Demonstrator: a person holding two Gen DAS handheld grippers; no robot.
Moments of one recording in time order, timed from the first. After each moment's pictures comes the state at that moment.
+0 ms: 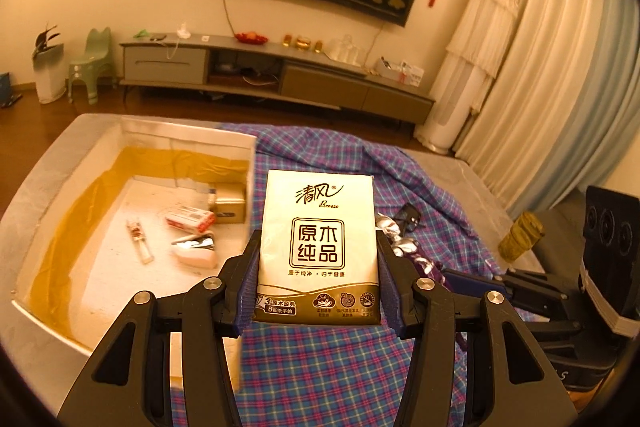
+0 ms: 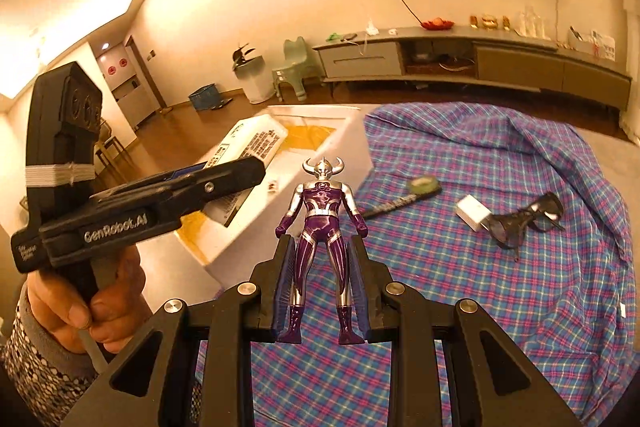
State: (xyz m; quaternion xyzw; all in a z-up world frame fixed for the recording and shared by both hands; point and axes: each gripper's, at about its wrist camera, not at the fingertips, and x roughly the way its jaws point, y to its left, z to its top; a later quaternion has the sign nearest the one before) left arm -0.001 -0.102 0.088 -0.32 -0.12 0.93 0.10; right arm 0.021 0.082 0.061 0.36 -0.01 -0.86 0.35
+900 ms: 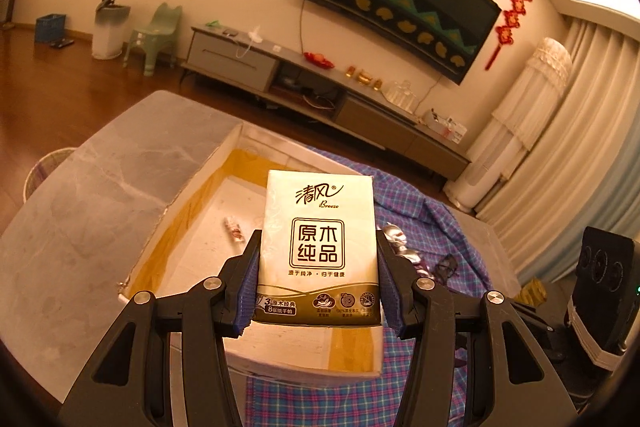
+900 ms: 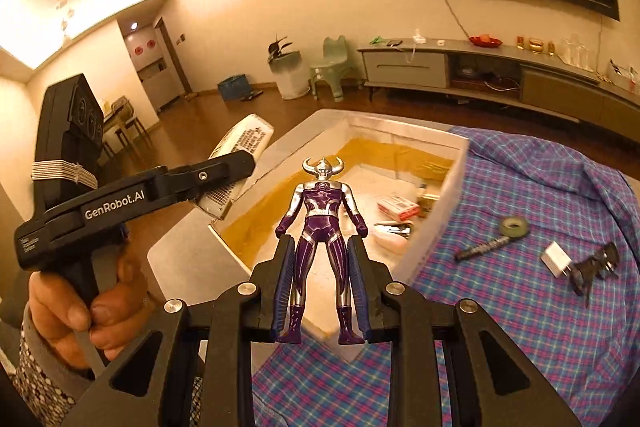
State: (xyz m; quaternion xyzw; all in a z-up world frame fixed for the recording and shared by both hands) left arm 0.028 -0.246 0.084 -0.30 -0.22 0.93 0.02; right arm 0.040 -0.053 0.080 0.35 0.02 -0.85 0.40
